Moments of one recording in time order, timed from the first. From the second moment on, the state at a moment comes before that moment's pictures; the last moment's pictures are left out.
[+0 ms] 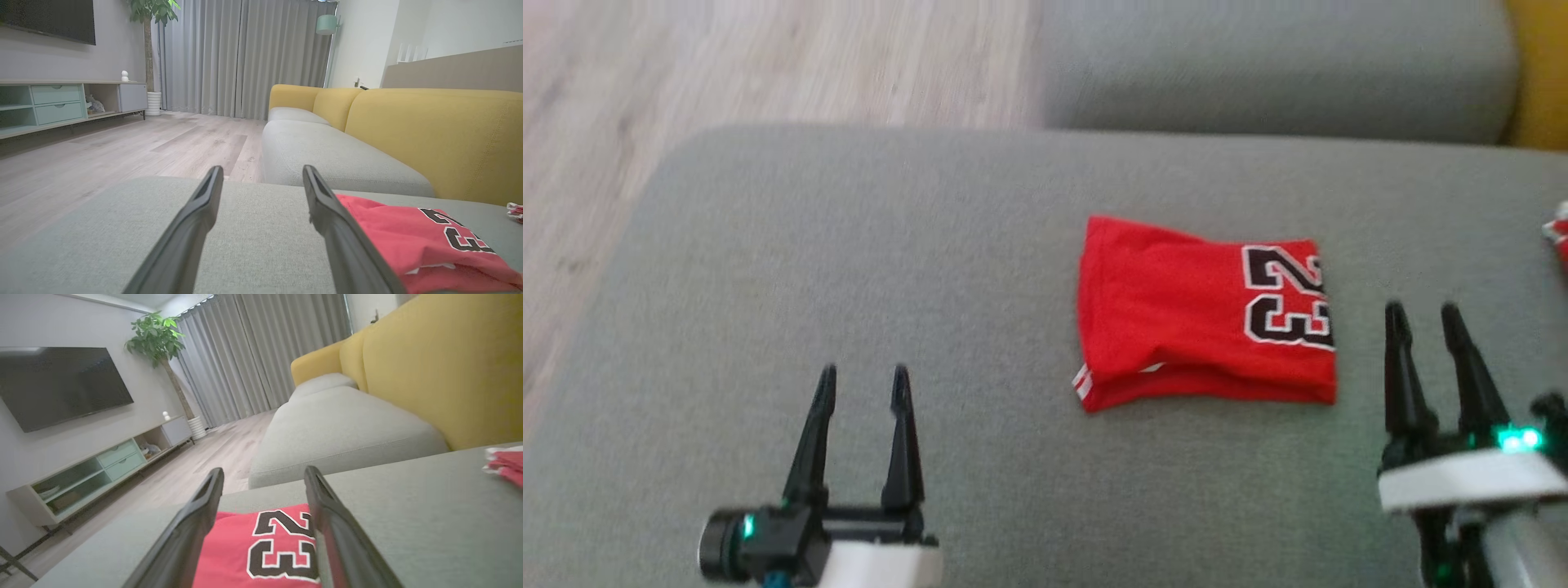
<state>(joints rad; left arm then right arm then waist) 0.05 0.05 -0.29 0.01 -0.19 0.13 -0.26 -0.05 -0.23 0.12 0.18 0.56 0.13 -0.25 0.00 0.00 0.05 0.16</state>
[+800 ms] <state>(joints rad) 0.22 0.05 -0.22 0.08 -0.15 0.08 -0.26 0.18 -0.10 0.06 0.15 0.20 0.13 -0.25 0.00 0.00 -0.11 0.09</state>
